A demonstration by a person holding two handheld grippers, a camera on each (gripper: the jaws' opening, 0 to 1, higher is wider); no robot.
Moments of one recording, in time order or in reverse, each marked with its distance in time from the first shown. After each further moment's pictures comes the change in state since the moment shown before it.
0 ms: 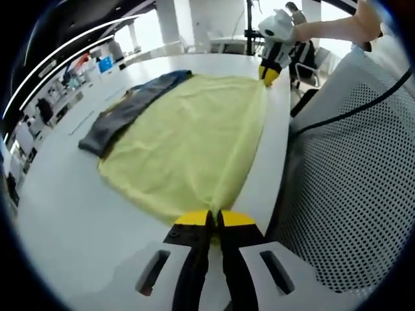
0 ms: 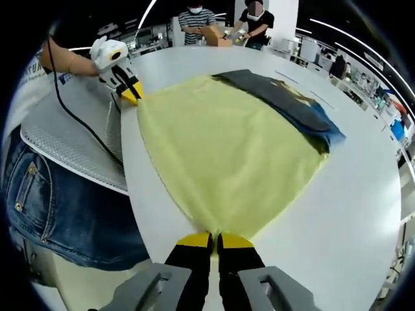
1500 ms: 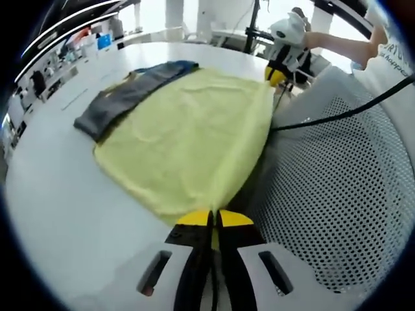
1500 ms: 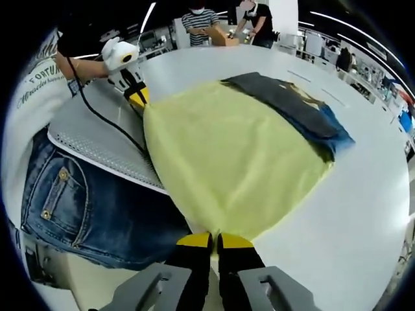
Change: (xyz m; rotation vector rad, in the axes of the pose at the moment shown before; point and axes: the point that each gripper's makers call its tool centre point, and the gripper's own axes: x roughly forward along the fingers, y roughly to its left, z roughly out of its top) left arm -0.033 -0.032 -0.006 -0.132 0.065 -0.105; right arm -0.026 0.045 0.001 0.035 -0.001 0.083
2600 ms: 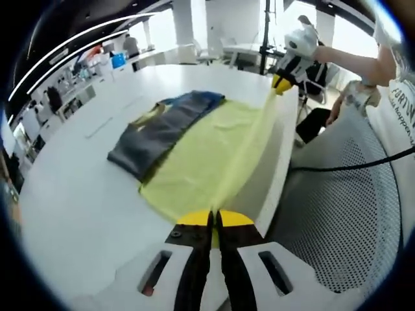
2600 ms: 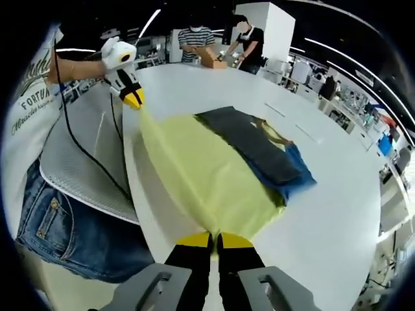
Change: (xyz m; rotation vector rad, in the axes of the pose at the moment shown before) left arm -0.034 0.053 0.061 0.046 -0.103 0.130; right arm -0.032 -0.048 0.060 -0.084 -0.126 -0.186
